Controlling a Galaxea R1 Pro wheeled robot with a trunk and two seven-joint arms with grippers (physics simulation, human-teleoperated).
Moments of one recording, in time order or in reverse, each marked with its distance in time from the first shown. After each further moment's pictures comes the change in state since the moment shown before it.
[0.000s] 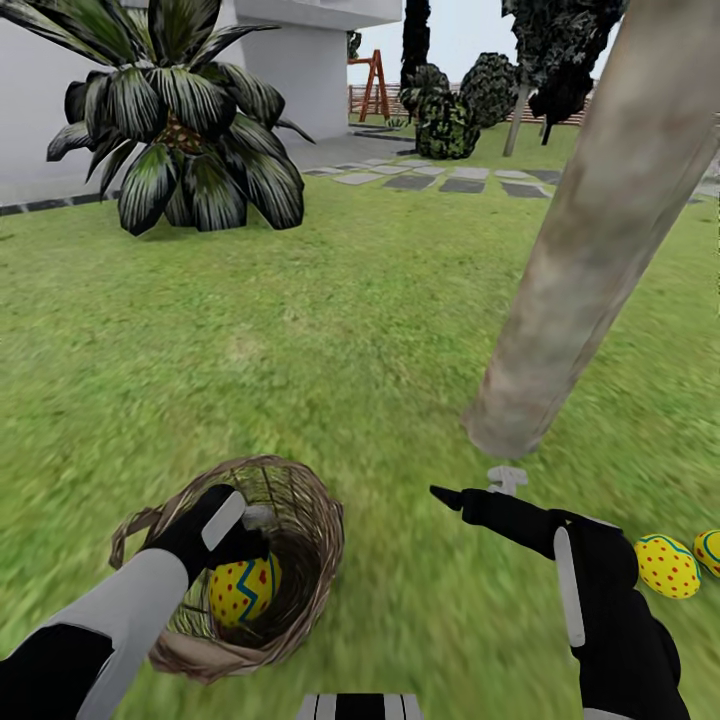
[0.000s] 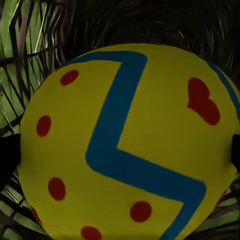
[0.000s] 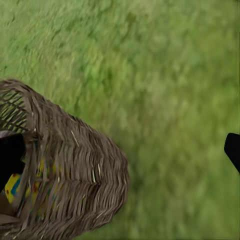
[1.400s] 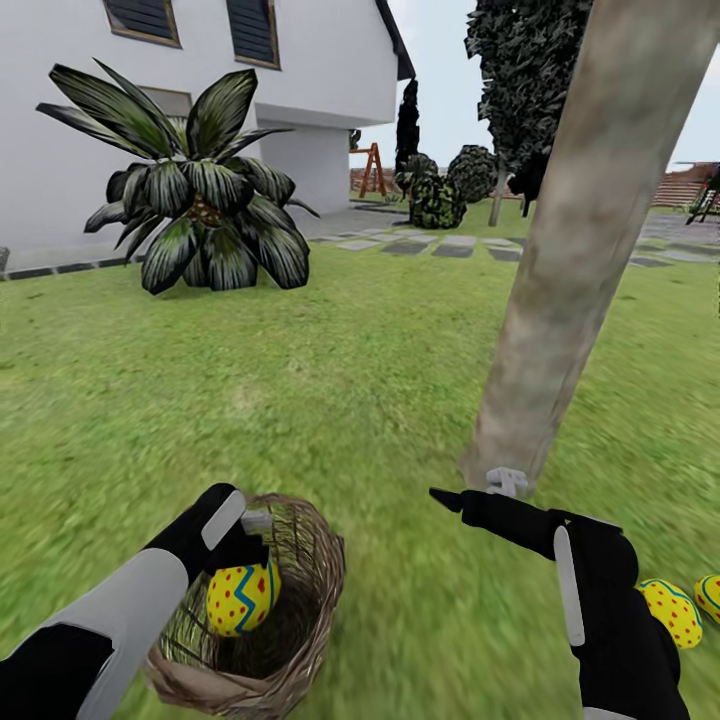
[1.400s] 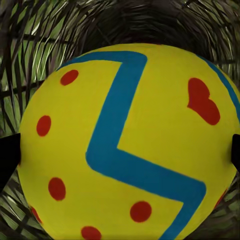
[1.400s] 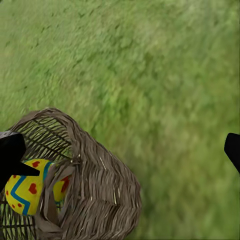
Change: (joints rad) left arm 0.000 0.000 0.001 -0.008 0.000 0.081 0.003; right arm -0.002 -0.001 0.001 0.000 0.001 0.037 -0.001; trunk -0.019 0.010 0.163
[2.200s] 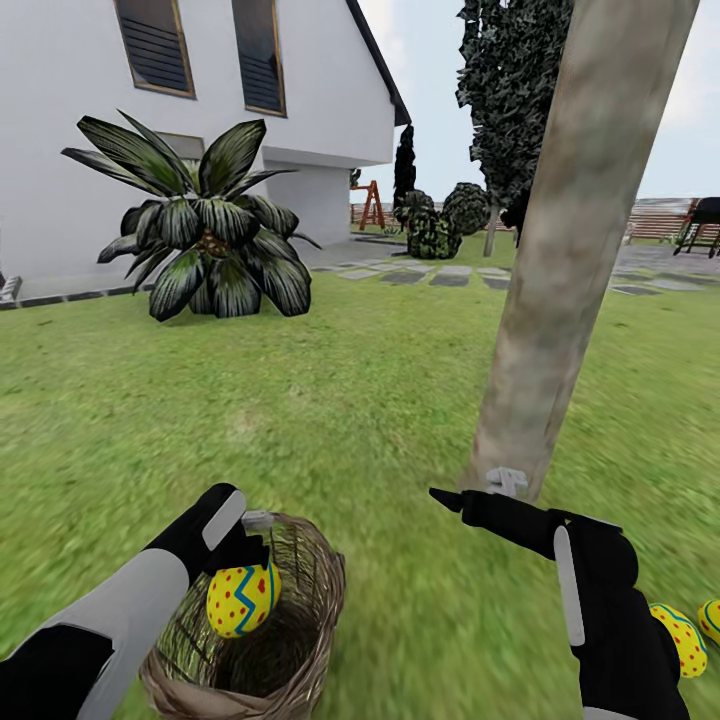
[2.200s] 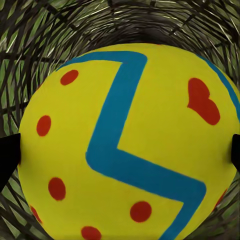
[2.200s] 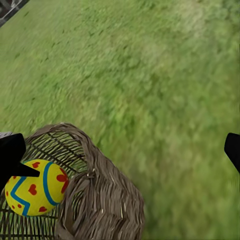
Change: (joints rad) left arm 0.002 -0.002 -0.001 -0.003 -0.001 0.006 0.002; right arm -0.001 0.000 0.000 0.000 0.000 0.001 0.000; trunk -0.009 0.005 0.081
